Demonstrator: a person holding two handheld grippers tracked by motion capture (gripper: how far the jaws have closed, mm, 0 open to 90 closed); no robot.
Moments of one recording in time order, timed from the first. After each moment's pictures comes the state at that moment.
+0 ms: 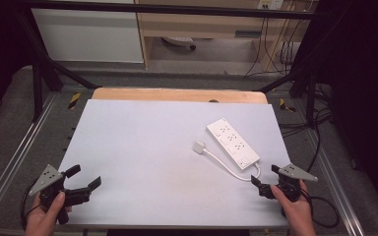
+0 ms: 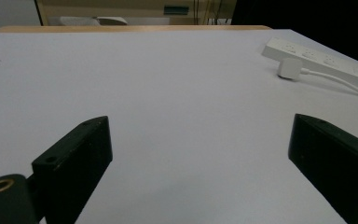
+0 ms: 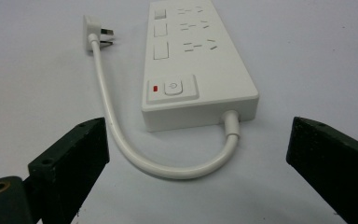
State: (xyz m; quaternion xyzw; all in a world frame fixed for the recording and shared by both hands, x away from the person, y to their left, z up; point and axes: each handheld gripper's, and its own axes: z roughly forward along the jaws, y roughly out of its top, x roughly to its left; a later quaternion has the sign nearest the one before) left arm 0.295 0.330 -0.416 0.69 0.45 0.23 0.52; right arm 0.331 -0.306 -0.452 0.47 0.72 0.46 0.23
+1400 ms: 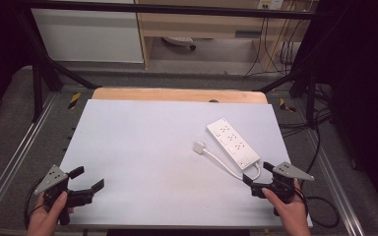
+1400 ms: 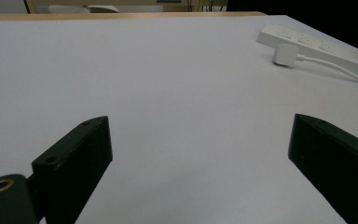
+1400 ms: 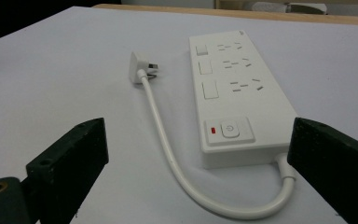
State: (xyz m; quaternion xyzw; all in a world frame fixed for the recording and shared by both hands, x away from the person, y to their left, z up) left arm 0.296 0.325 -0.419 0.71 0.44 0.21 0.51; right arm 0.322 -0.275 -0.422 0.45 0.71 0.49 0.22
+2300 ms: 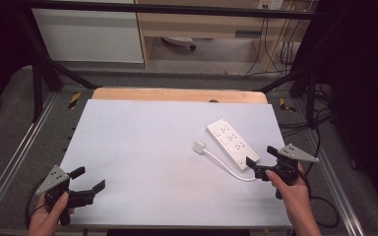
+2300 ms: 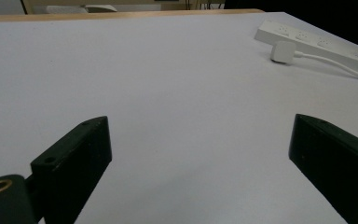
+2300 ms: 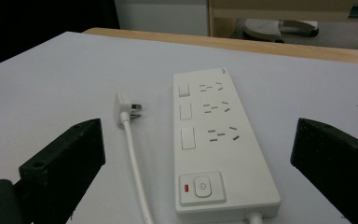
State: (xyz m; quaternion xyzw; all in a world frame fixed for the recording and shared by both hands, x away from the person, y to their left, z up) left arm 0.296 0.323 -0.419 0.72 0.43 0.21 0.50; right arm 0.357 -0.284 -0.393 0.45 0.70 0.50 0.23
